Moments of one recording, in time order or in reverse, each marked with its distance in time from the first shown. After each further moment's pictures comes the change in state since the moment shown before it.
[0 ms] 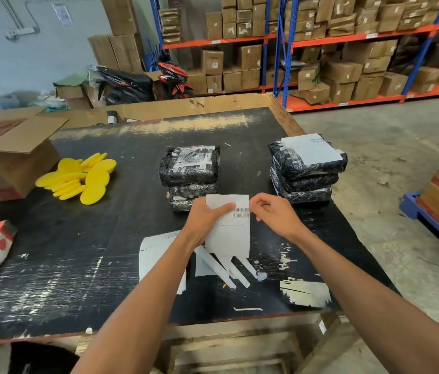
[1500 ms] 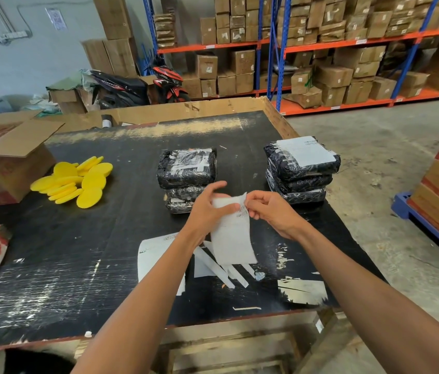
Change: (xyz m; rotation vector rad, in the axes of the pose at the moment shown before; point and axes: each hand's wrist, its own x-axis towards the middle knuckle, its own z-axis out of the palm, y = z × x) left_hand -0.002 0.015 0.006 0.122 -0.035 0.101; right_hand 0.000 -0.018 -0.004 0.458 -0.164 0.038
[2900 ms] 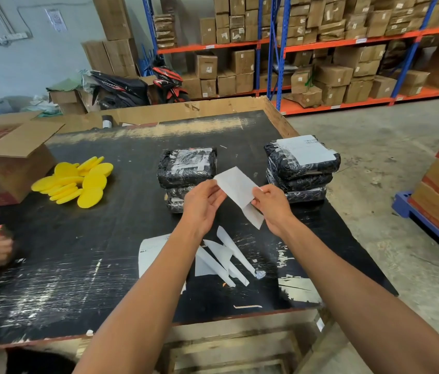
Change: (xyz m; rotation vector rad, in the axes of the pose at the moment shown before) left_hand 0.009 0.020 0.005 -0.851 0.180 -0.166; right_hand 0.026 0.015 0.013 0.158 0.502 0.159
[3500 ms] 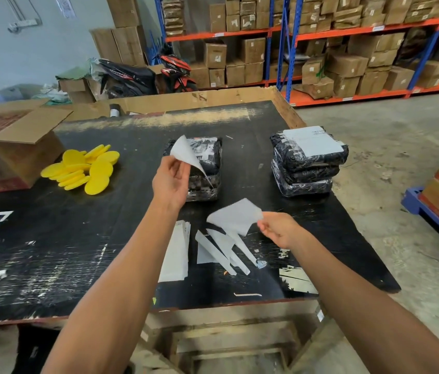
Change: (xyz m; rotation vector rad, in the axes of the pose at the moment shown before) left_hand 0.009 0.058 -0.028 -0.428 0.186 0.119; right_hand -0.008 0.052 -0.021 0.057 -0.060 0.477
